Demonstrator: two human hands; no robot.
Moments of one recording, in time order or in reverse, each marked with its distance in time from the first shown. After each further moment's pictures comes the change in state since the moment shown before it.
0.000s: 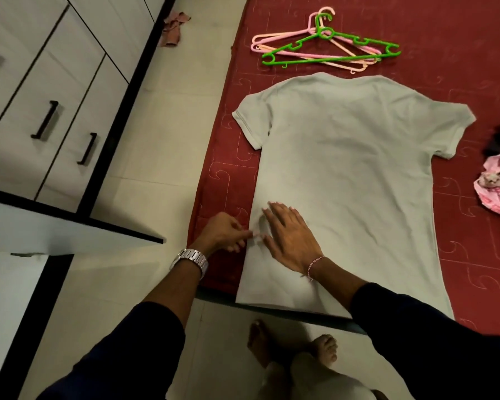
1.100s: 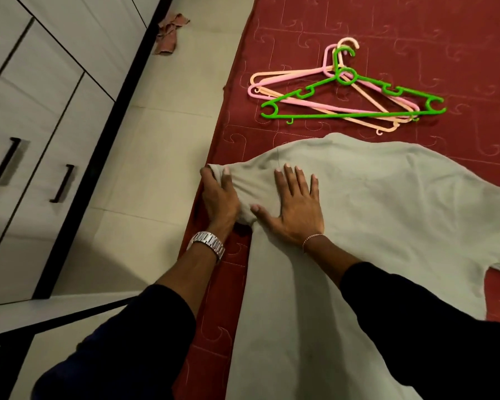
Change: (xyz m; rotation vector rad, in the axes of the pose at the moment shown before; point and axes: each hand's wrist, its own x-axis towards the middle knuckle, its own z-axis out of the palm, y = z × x) left_hand 0.237 0.156 -0.096 -0.452 0.857 0.169; right_hand 0.275 0.132 -0.050 -0.042 0.063 0.219
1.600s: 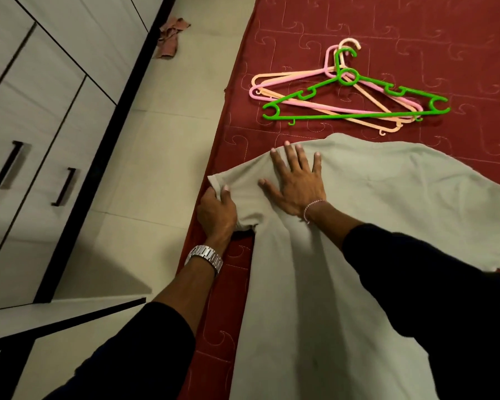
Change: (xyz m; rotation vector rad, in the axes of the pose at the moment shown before) left_hand -0.006 -0.017 -0.009 0.193 0.025 -0.104; right_hand 0.061 0.011 -0.009 -0.160 -0.065 -0.042
